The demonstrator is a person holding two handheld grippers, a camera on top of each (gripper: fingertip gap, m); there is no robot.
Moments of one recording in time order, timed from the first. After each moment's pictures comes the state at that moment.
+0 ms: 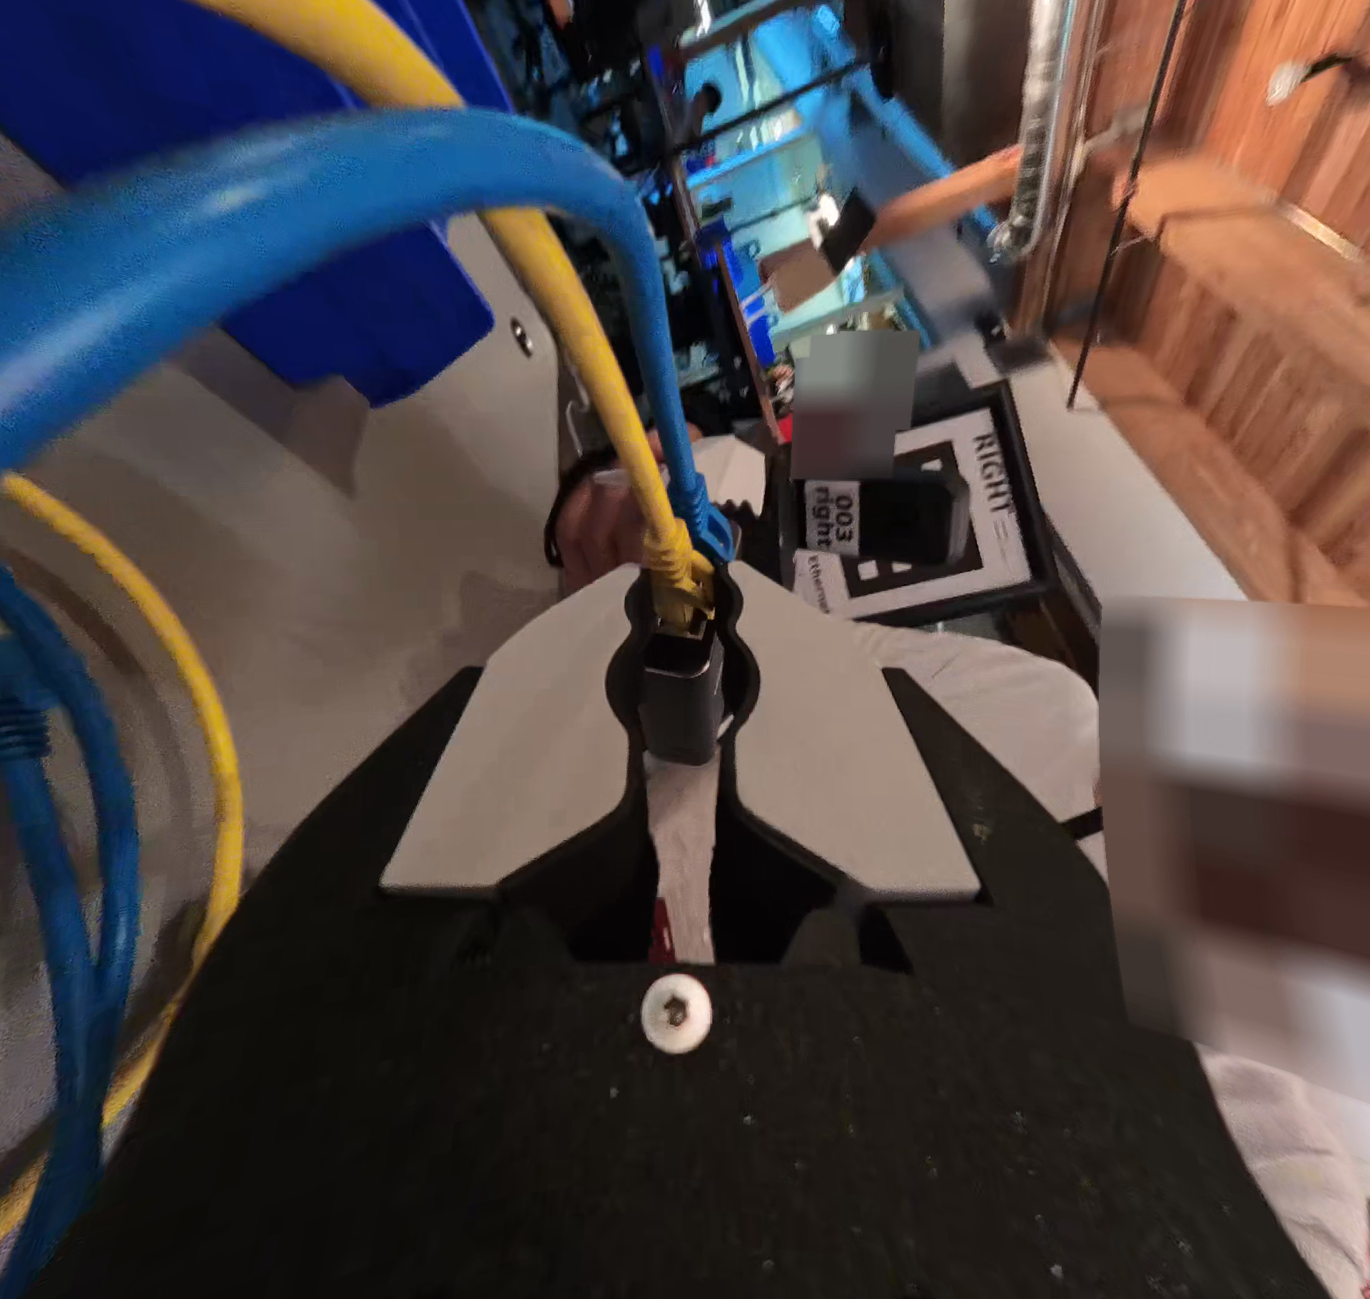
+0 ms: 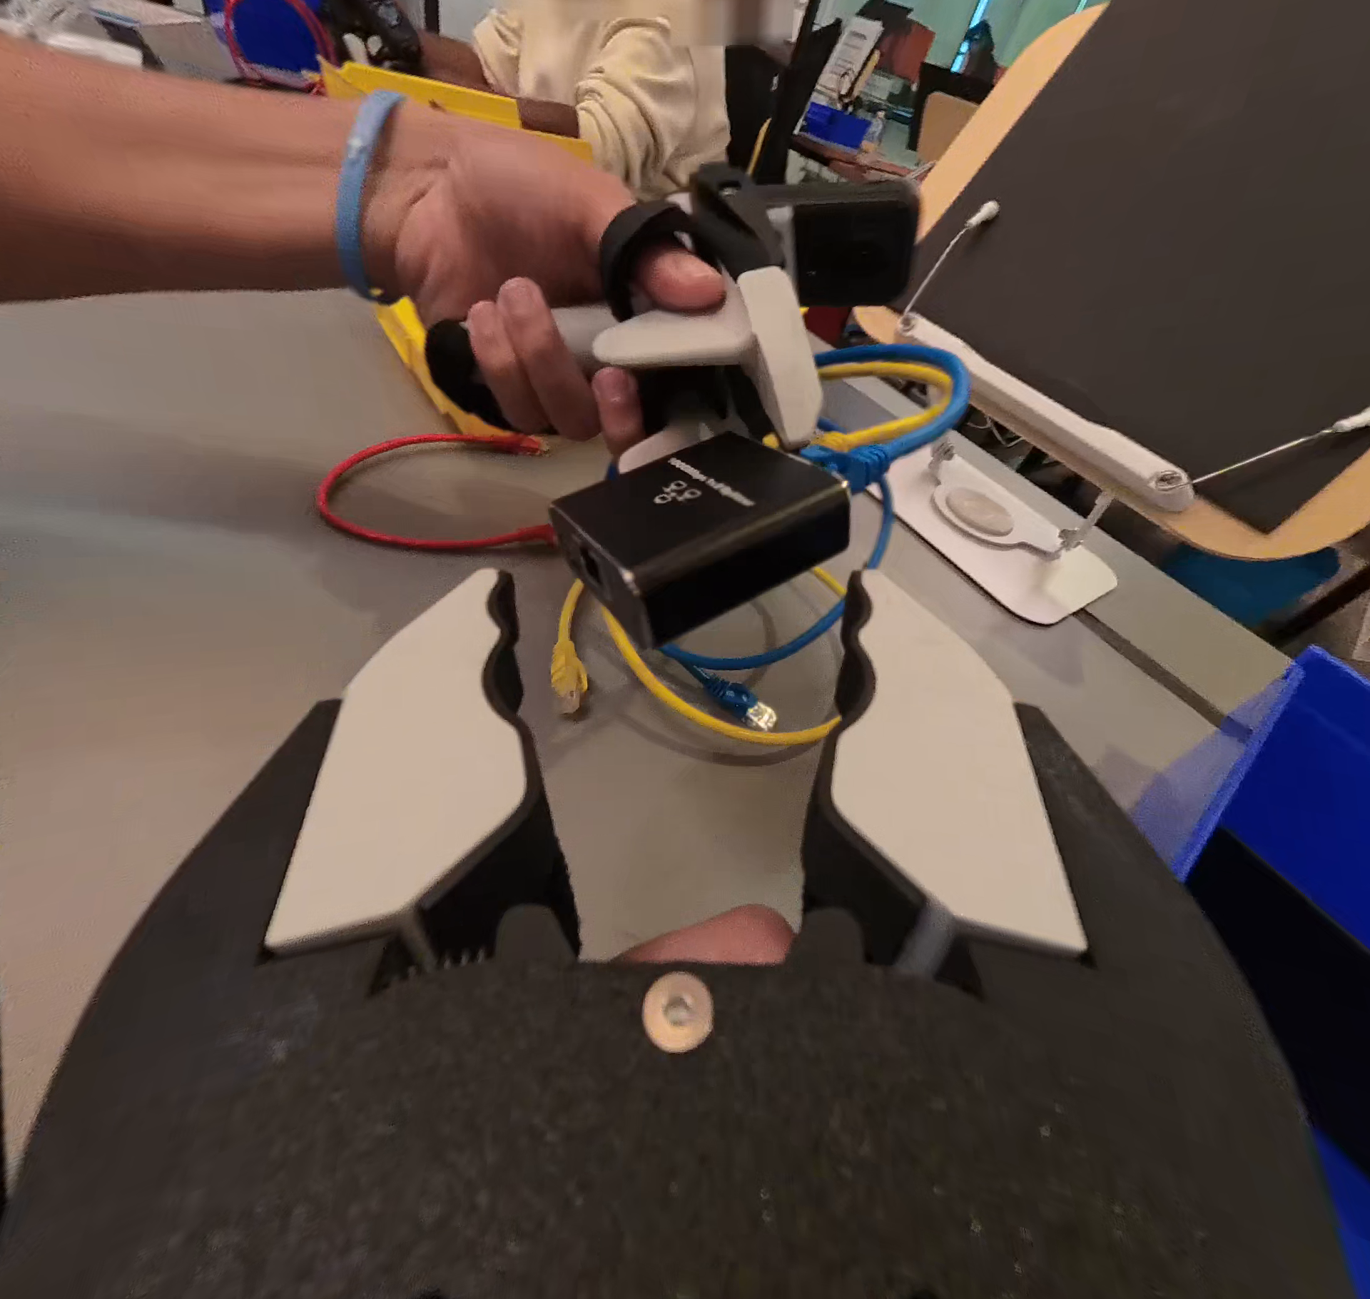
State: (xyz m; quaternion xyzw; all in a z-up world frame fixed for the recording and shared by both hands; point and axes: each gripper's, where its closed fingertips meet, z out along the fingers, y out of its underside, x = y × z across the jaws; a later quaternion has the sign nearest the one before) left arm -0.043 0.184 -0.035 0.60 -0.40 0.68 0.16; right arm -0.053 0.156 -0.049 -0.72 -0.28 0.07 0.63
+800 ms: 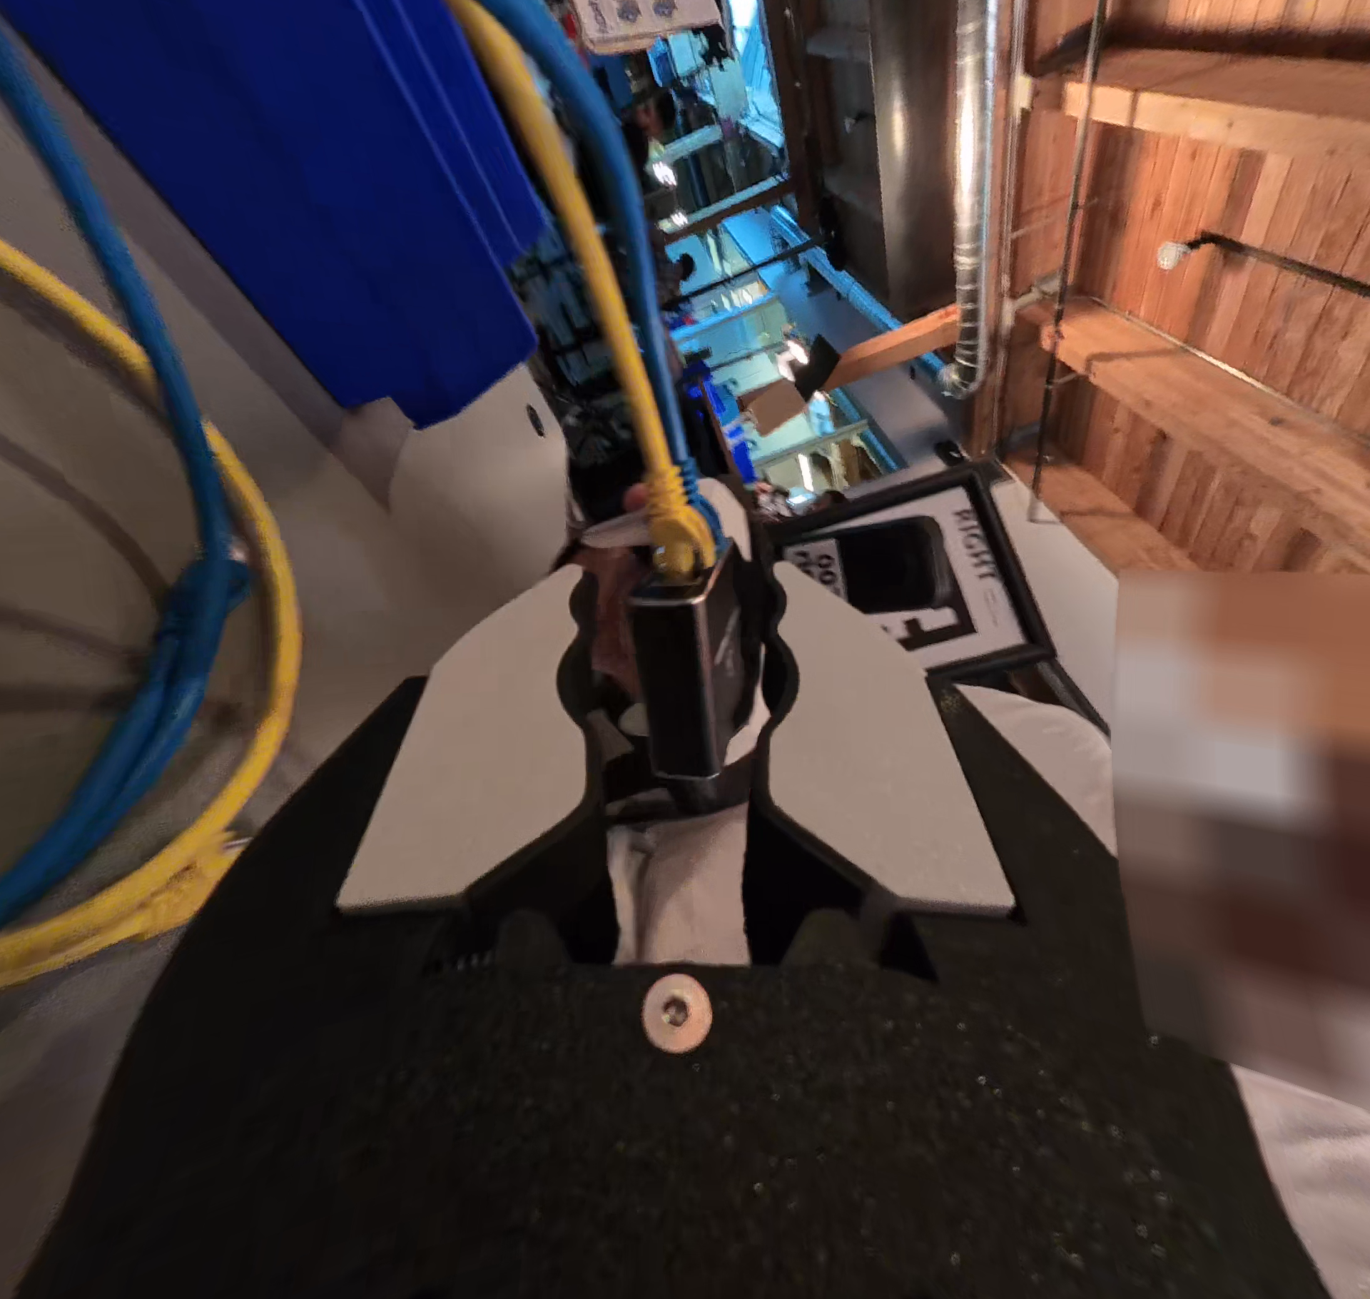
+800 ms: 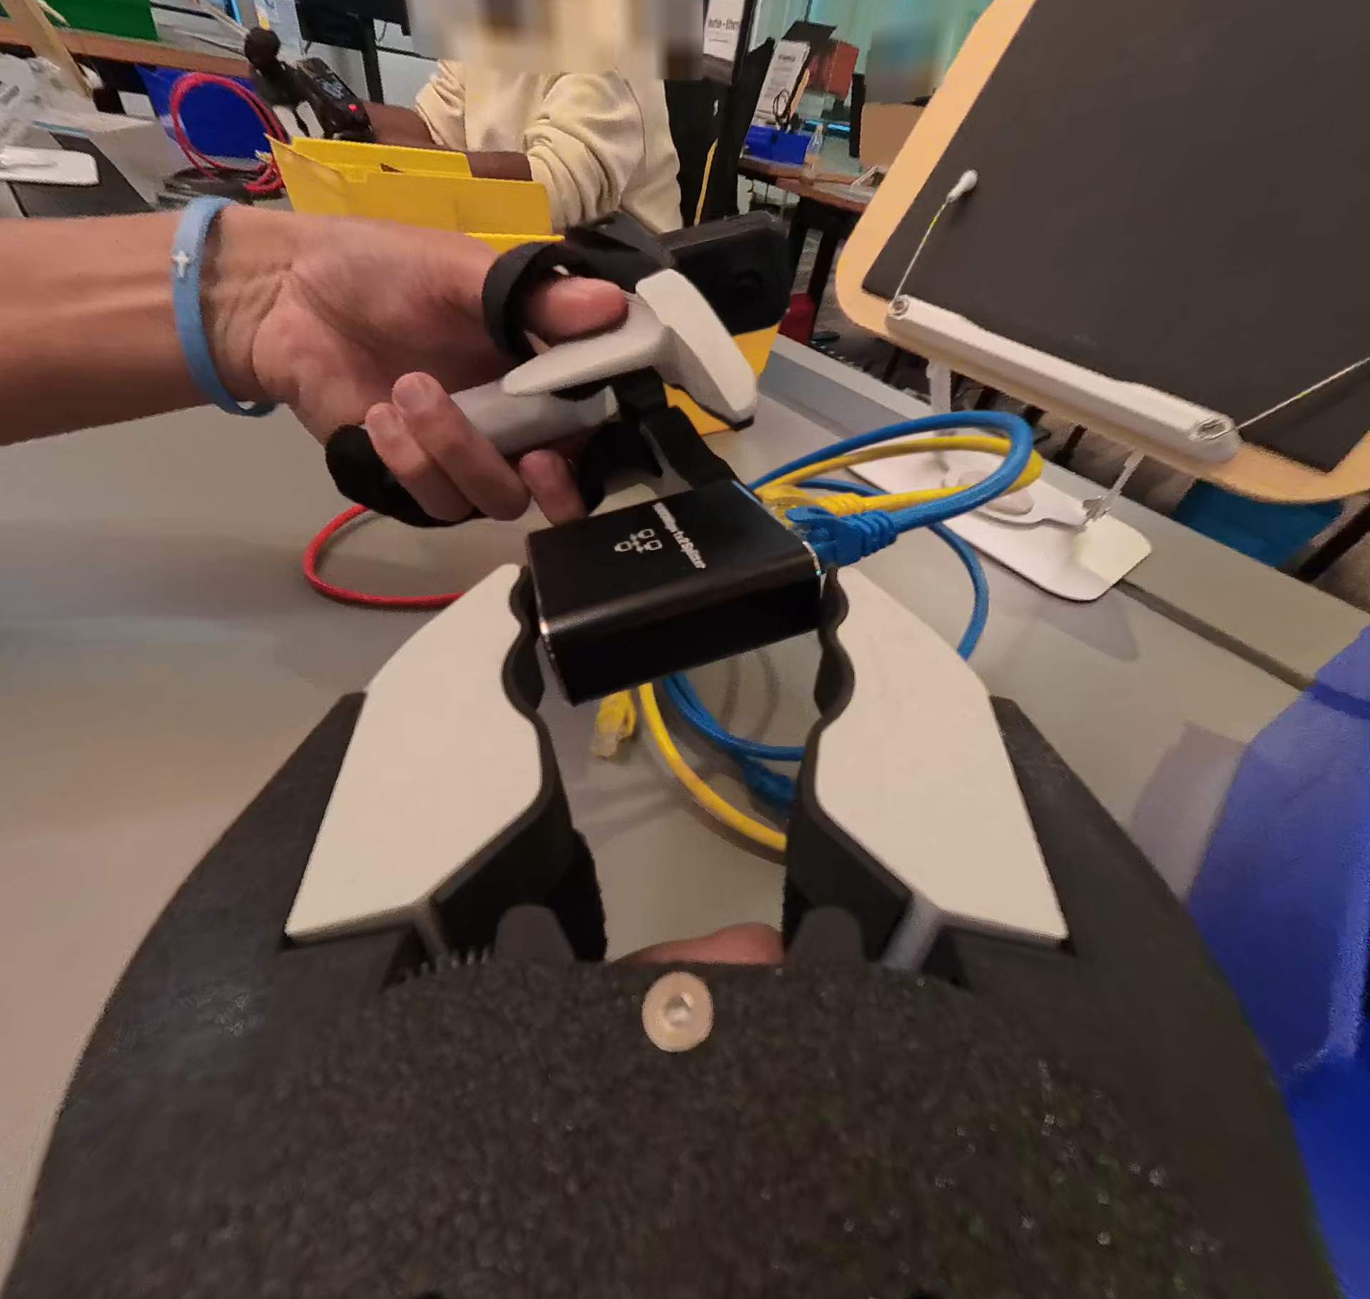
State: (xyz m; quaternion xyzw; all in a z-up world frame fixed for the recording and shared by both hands) left arm -0.066 0.190 -0.052 0.60 -0.33 0.72 0.11; right arm -0.072 0.172 -0.063 -0.73 -0.22 0.09 0.65
